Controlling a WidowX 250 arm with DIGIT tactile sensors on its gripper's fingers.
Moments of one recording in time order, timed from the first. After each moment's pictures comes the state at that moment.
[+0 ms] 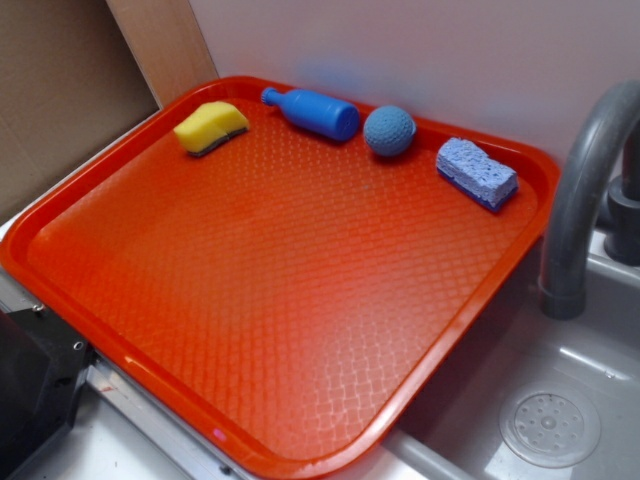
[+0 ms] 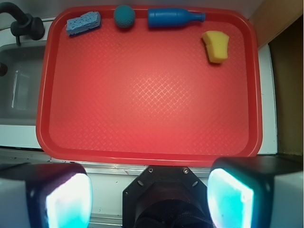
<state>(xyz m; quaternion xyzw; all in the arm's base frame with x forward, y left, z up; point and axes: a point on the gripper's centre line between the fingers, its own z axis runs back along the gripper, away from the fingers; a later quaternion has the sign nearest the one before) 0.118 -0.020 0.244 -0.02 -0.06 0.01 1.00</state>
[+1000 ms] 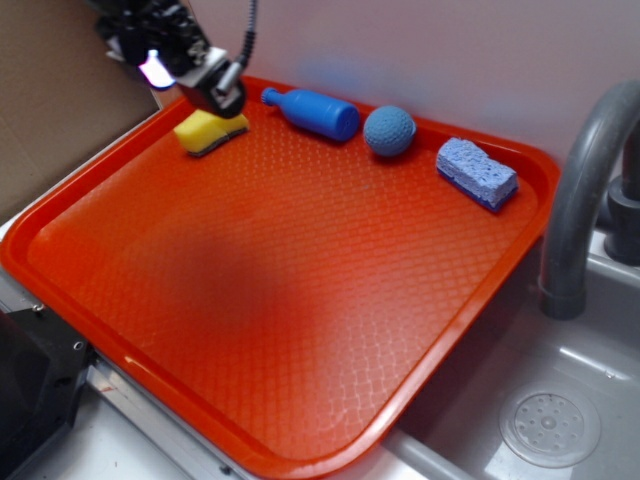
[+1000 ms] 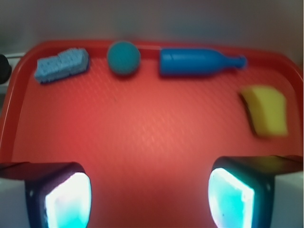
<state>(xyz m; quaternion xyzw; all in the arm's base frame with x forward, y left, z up) 0.247 -0.035 0.140 -0.01 -0.13 -0.02 0.99</state>
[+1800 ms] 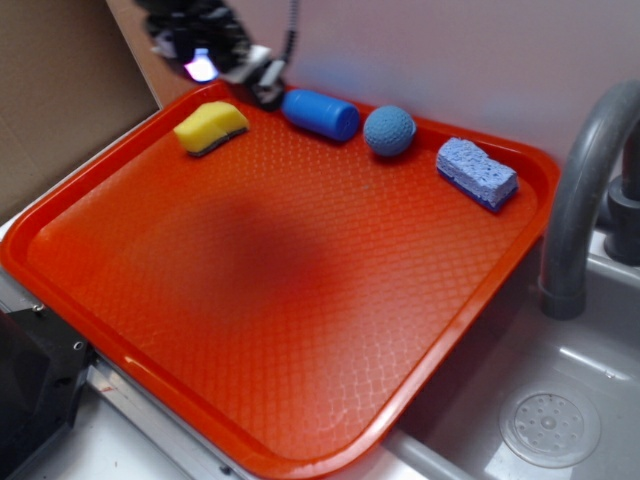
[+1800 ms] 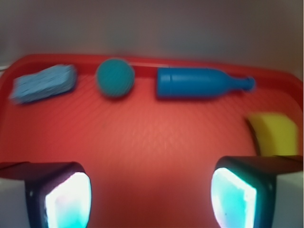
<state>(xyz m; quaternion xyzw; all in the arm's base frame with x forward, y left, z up) 0.284 -0.044 0.108 0.01 -0.12 -0.02 0.99</state>
